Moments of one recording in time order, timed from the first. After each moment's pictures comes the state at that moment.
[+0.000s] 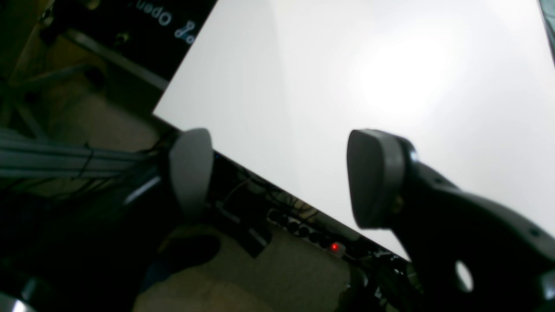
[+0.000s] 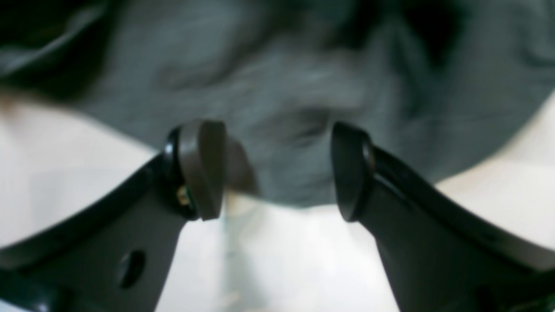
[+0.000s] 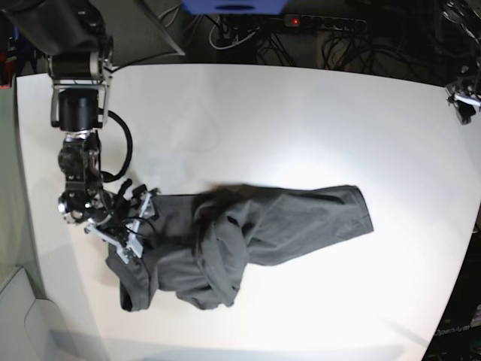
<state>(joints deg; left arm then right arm) 18.6 -9.2 -54.6 108.5 -20.6 -21.7 54.3 23.4 10.8 4.4 59.2 -1.3 36.1 -40.5</state>
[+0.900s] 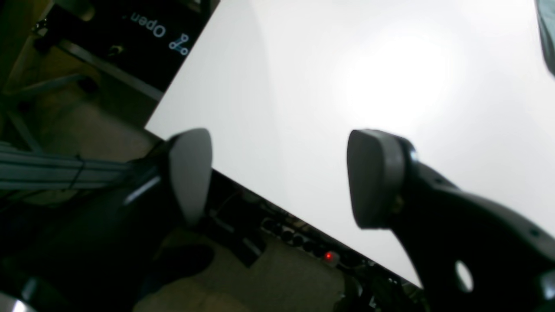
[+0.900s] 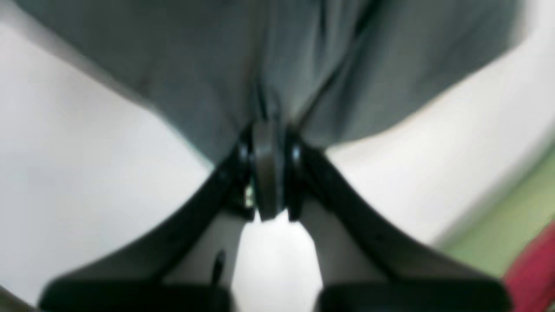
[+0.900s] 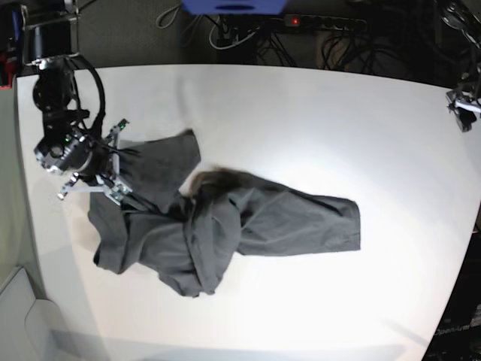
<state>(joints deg) 16.4 -9.1 -54.5 108.4 -20.6 -21.6 54.4 1.1 21.6 -1.0 97.3 -0.5 40.3 -57.8</state>
